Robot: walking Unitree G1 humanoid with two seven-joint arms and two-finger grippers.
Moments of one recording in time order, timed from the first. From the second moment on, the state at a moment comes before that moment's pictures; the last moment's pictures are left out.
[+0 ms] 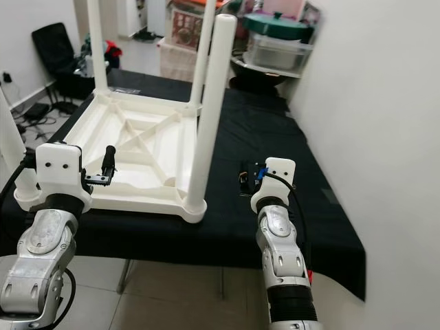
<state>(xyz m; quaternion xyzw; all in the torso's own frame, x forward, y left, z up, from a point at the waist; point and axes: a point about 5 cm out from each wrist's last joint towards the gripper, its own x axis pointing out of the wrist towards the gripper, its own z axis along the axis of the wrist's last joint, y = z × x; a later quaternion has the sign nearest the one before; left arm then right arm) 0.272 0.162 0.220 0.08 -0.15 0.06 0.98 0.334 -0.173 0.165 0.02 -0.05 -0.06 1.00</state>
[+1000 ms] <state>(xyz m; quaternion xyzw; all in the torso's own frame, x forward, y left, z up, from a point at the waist) 0.258 0.124 0.178 0.04 -0.06 -0.06 1.00 0.337 -0.221 0.170 0.18 -0.05 -0.05 0.98</state>
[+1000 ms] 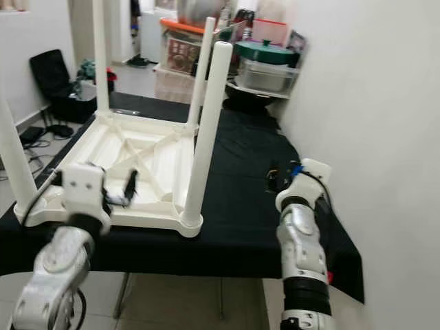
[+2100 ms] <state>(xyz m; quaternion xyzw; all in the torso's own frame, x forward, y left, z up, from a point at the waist) 0.255 0.132 0.191 0.03 -0.09 -0.03 0.99 0.323 -0.174 0.178 0.07 -0.06 0.03 1.00</state>
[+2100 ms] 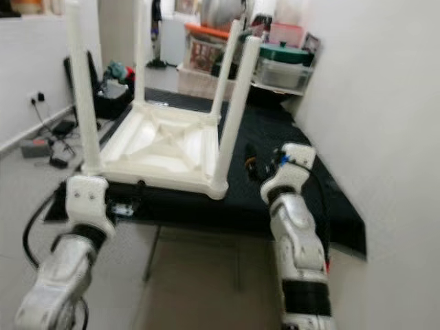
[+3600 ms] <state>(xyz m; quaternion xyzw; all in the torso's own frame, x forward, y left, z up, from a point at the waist) 0.242 0.142 0.181 0.05 -0.07 0.01 1.00 0.306 -0.160 0.189 0.00 -0.07 0.03 1.00</state>
